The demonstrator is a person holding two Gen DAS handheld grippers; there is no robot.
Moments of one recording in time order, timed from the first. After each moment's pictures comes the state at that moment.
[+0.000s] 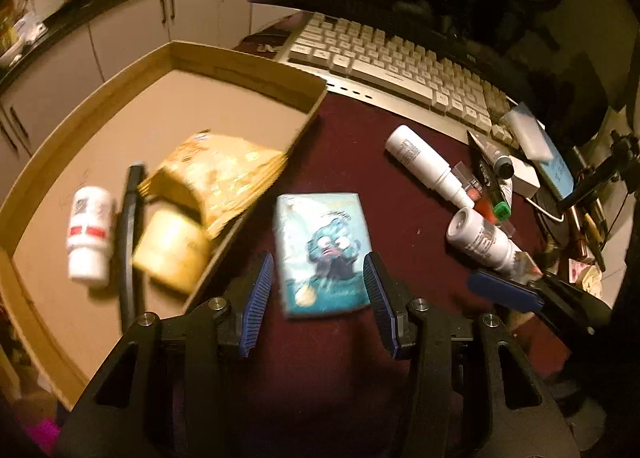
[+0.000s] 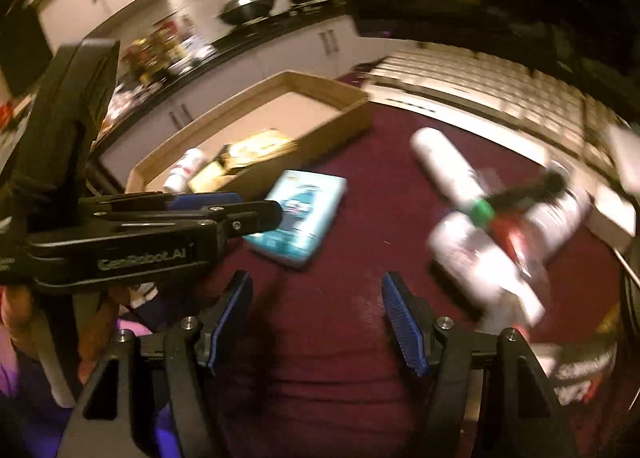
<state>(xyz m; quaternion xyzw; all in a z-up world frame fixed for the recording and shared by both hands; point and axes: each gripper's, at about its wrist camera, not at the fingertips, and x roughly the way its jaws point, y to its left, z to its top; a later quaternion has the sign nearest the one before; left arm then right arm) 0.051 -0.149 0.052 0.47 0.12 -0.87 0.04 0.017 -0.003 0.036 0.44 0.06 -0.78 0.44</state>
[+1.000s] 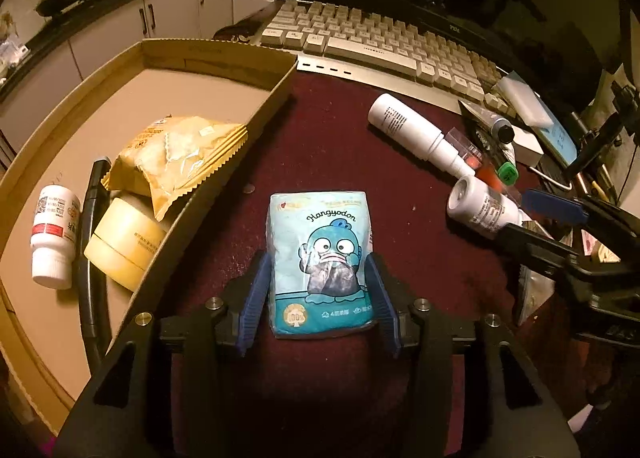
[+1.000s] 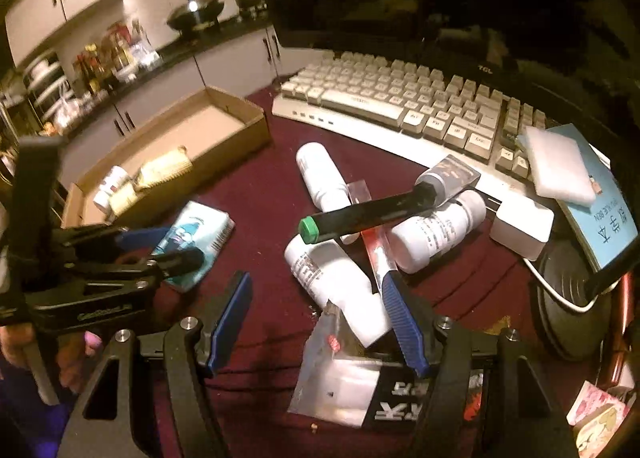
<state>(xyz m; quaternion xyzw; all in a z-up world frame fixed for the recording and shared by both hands) 0.051 -0.131 0.029 0.47 0.09 -0.88 0.03 -0.022 0.016 0.041 0.44 0.11 -0.82 0.36</state>
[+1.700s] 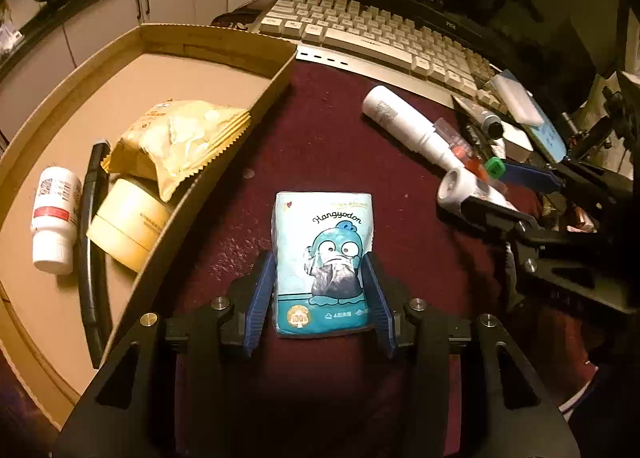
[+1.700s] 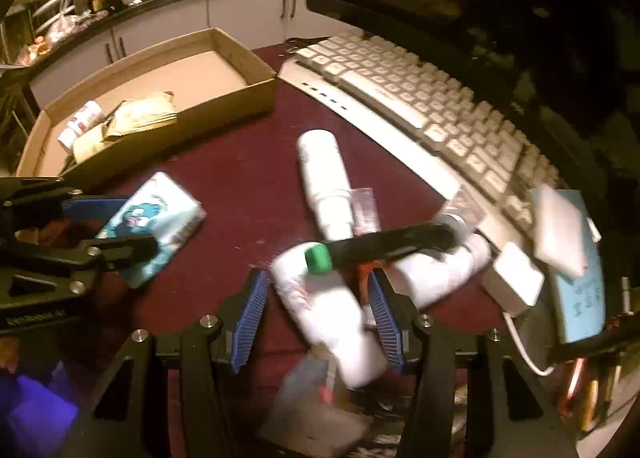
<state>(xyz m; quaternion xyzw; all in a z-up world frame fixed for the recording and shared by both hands) 0.057 -0.134 0.033 0.49 0.11 -0.86 0.00 -0.028 -0.015 0.037 0.42 0.25 -0.80 0.34</state>
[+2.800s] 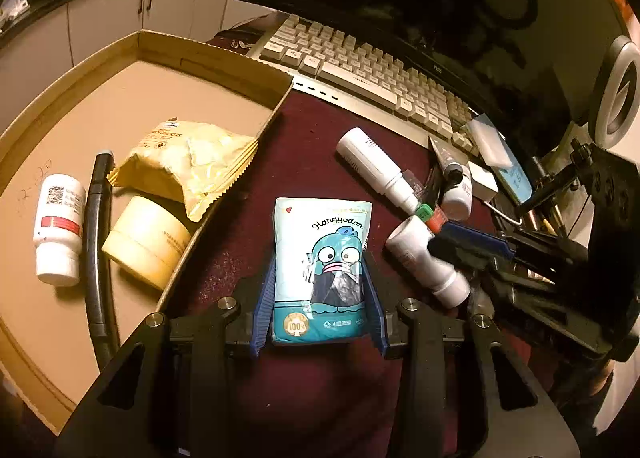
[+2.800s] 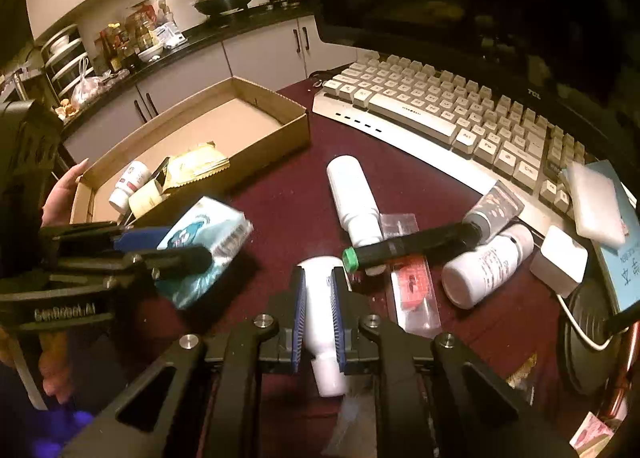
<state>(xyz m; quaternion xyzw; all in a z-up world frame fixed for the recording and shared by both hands) 0.065 -0.152 0.053 0.45 0.18 -0.87 -0.02 -0.014 -0.009 0.046 0.43 0.13 -0.80 0.41</state>
